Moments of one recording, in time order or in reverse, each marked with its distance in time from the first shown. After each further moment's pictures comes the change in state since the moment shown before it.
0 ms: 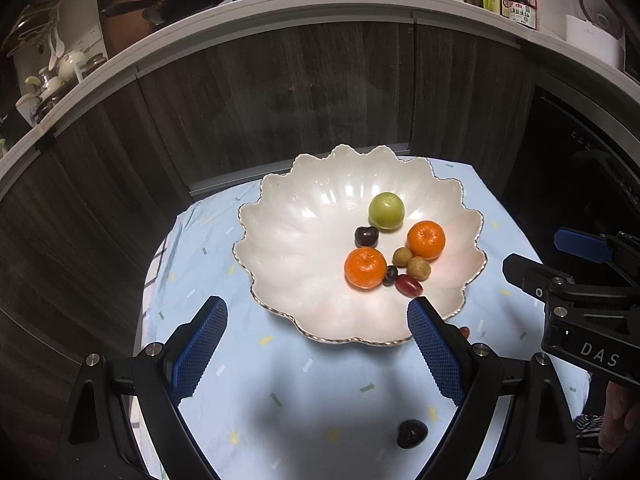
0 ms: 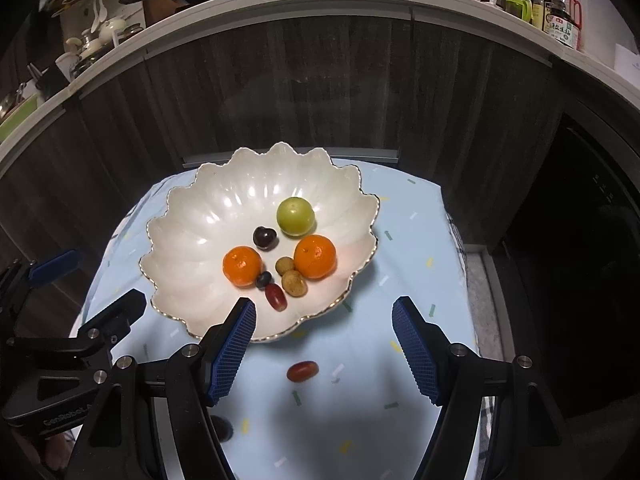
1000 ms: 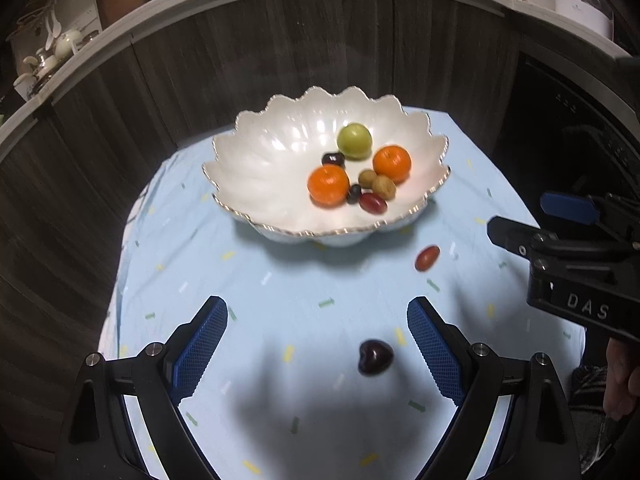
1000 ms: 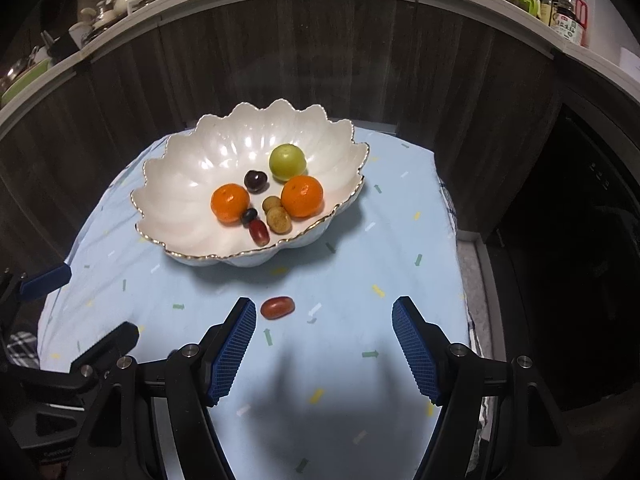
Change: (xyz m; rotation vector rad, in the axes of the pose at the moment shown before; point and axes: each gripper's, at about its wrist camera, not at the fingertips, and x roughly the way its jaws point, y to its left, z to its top) left arm -0.007 -0.037 -0.071 -0.004 0.091 -0.022; right arm 0.001 -0.012 -0.054 -0.082 0.044 -0.006
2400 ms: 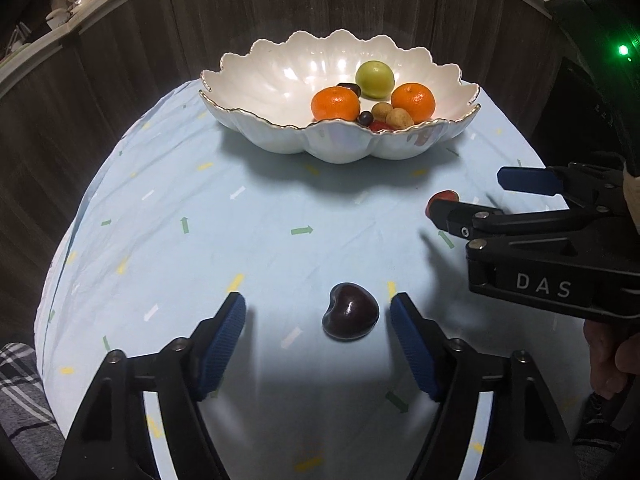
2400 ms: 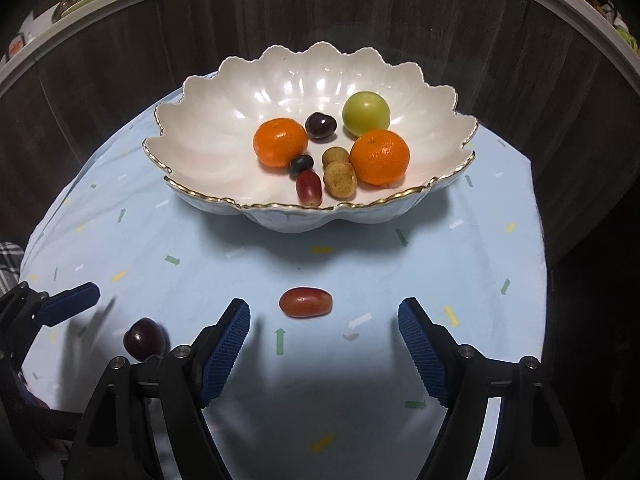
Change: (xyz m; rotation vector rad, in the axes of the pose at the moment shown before) left arm 0.051 -0.025 -0.051 -0.186 0.062 0.042; right arm 0.078 0.022 -0.012 -0.263 0.074 0.166
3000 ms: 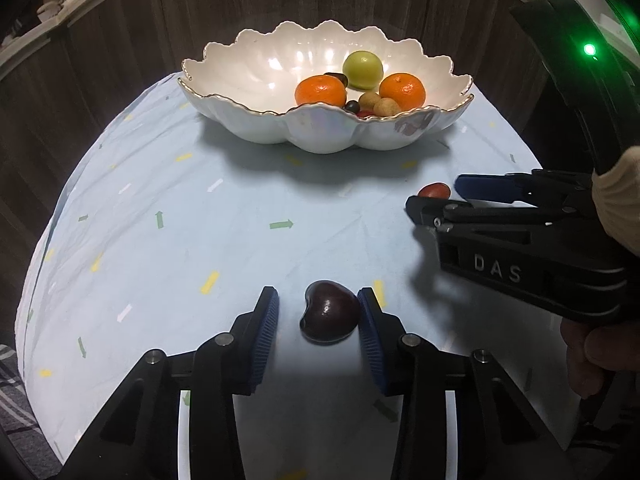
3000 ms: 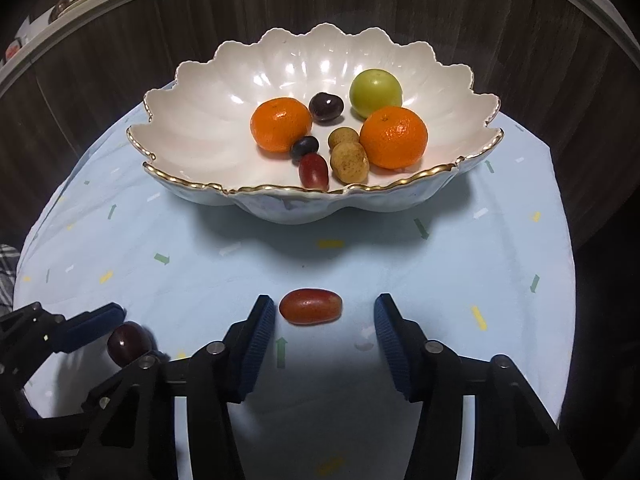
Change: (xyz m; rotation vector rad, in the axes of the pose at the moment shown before) left arm 0.010 -0.003 0.000 -0.003 0.015 -0.051; right arm 0.024 -0.001 -0.001 0.015 0.016 0.032
